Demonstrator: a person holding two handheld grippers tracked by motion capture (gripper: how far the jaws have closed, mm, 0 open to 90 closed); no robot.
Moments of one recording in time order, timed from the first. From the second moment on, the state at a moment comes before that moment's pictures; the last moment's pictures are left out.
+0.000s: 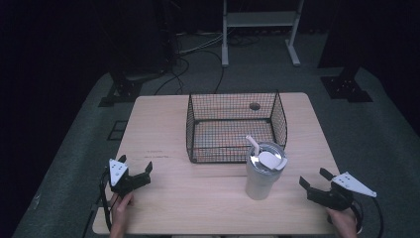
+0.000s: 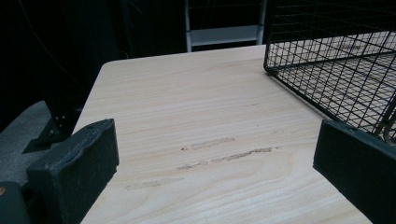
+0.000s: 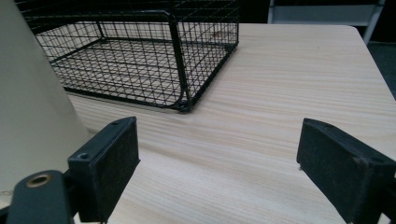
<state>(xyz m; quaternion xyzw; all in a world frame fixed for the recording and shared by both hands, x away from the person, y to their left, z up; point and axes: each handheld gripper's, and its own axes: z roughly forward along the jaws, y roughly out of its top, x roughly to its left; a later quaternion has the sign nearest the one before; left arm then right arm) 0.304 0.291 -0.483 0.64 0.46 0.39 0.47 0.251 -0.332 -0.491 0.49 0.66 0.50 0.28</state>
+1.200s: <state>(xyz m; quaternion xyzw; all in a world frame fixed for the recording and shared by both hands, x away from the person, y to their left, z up) 0.303 0.290 -0.483 0.64 0.47 0.39 0.47 0.236 -0.302 -0.456 0.39 0.72 0.52 0.24</state>
